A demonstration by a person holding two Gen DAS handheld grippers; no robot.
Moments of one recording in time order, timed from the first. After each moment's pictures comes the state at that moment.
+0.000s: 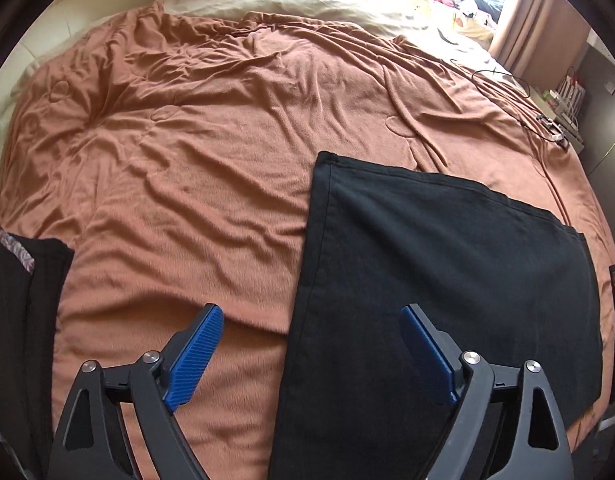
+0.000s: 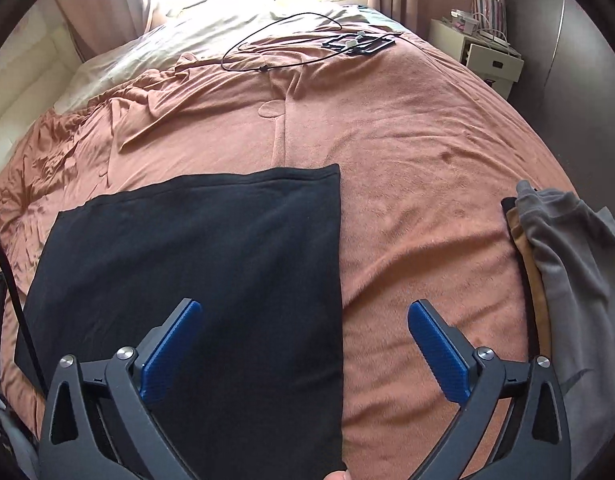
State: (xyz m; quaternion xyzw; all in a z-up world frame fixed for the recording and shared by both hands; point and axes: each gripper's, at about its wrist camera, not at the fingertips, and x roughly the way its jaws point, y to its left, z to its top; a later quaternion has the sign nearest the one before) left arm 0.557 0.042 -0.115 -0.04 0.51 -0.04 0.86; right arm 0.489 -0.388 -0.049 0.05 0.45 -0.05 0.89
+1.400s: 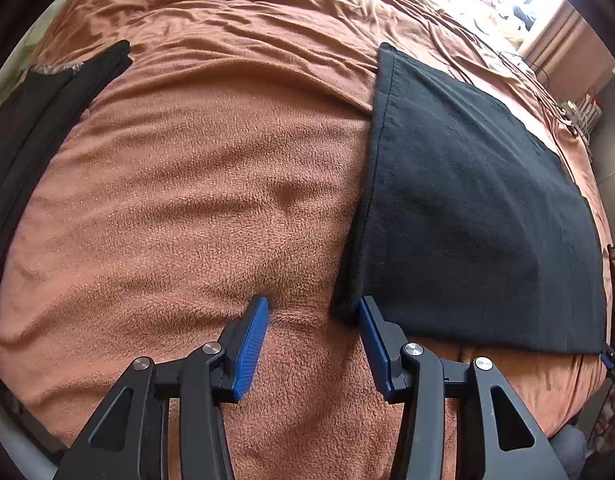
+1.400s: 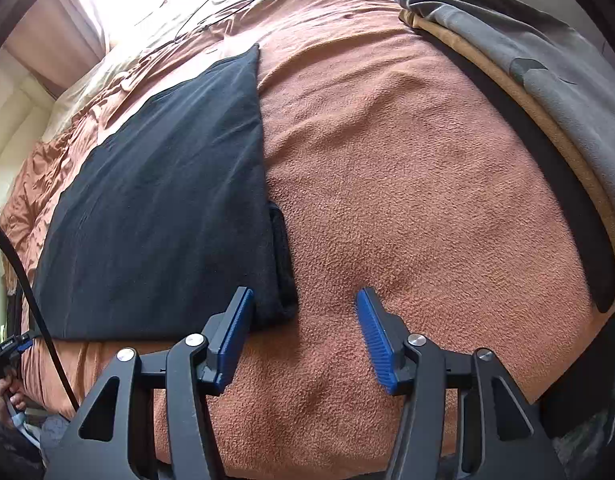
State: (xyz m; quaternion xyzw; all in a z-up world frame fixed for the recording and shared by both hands) left arm 0.418 0.095 -0.187 -0.12 0.56 -0.01 0.82; right arm 0.316 -0.414 -0.124 0.19 0.47 -0.09 0.86
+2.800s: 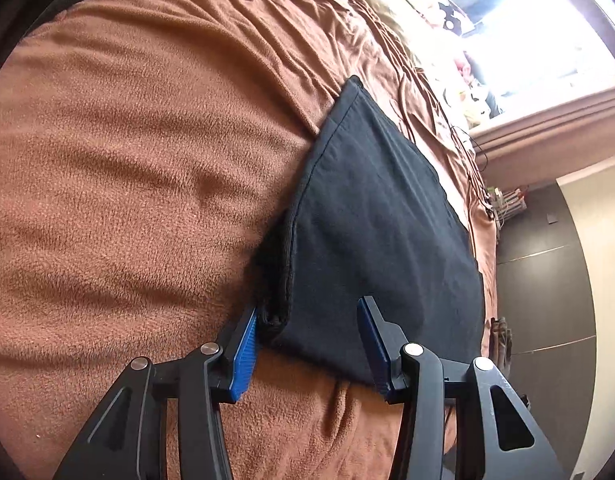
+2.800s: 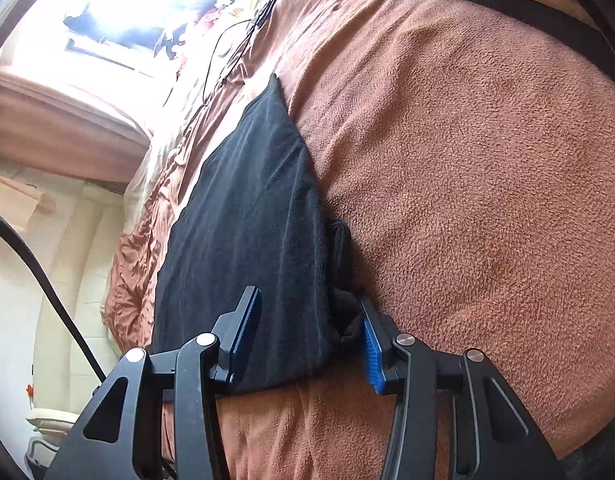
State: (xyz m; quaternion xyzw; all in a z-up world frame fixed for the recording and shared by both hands) left arm 0.423 0.107 -0.194 -0.36 0.51 -0.11 0.78; right arm 0.295 -0.444 -0.164 0.43 0.38 0.00 0.82
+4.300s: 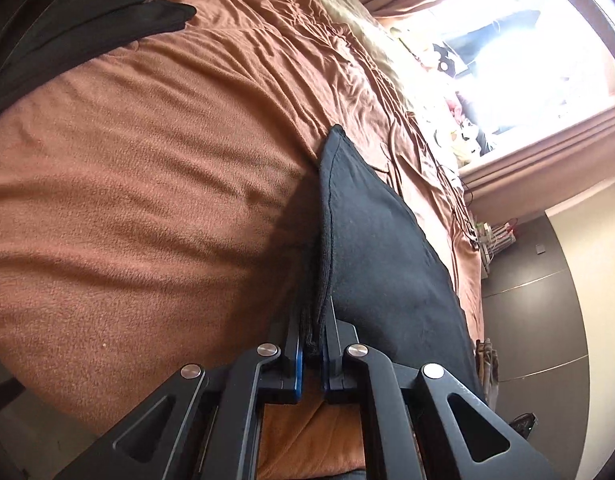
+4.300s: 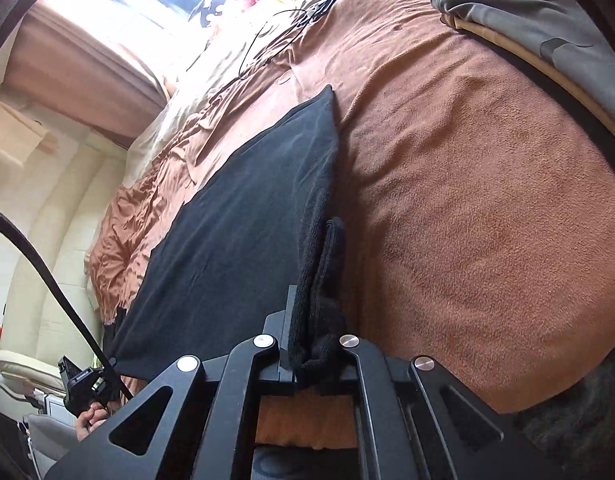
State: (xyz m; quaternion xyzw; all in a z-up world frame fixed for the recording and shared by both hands) left arm 0.358 0.143 -0.156 -0.39 0.44 -0.09 0.81; right arm 0.269 -0.406 -0.103 0.33 0.40 0.02 0.85
